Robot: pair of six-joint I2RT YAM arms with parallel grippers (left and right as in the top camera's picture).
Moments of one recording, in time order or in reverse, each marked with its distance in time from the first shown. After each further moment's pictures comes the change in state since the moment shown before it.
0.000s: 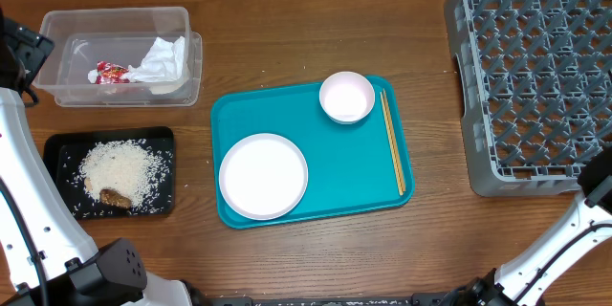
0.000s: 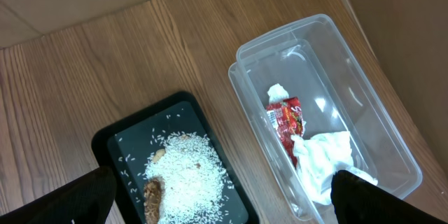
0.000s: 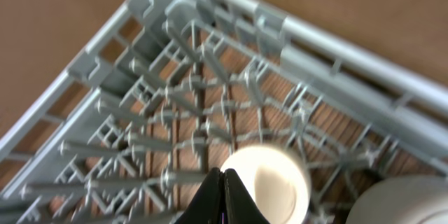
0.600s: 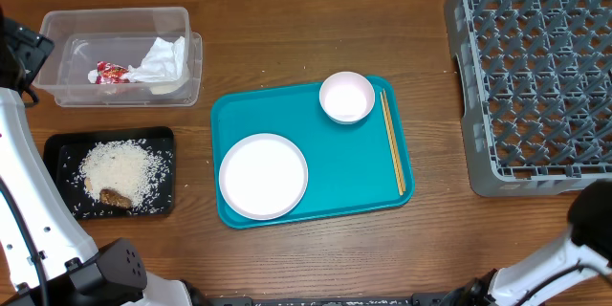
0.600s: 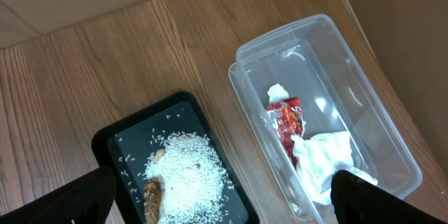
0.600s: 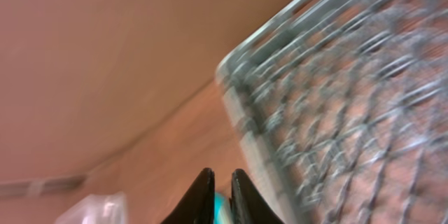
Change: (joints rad) left arm 0.000 0.000 0.000 0.000 0.000 0.000; right arm 0.089 -0.459 -0.006 -0.542 -0.607 -0.056
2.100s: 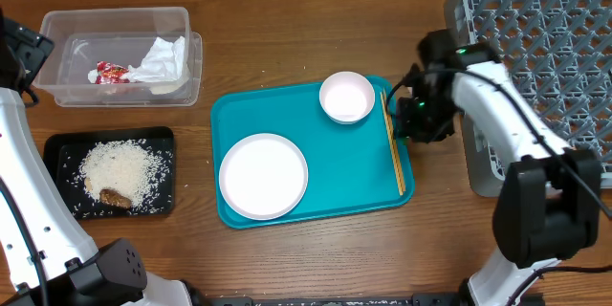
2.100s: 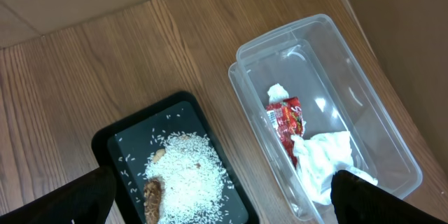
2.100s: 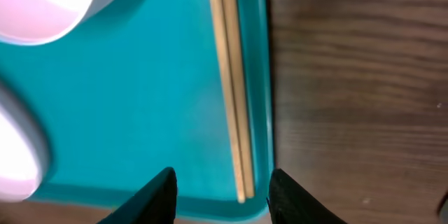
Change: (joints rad) left arm 0.000 0.000 0.000 0.000 0.000 0.000; right arm 0.822 -0.073 -0.936 0.136 0.494 -0.044
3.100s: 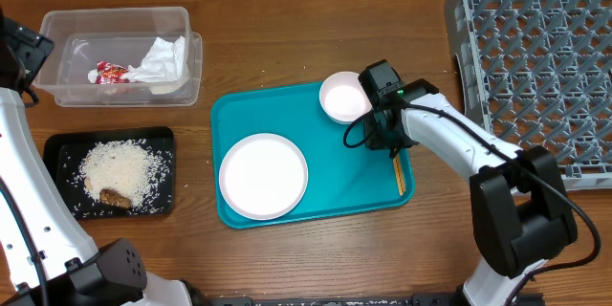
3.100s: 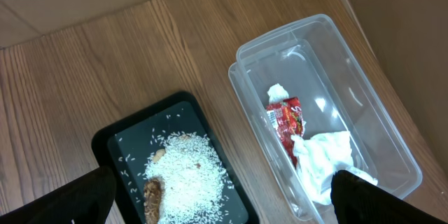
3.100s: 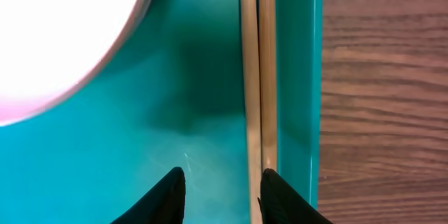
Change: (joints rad) left arm 0.000 0.000 0.000 0.000 0.000 0.000; right arm 0.214 0.000 -0.181 0.335 0.303 0.176
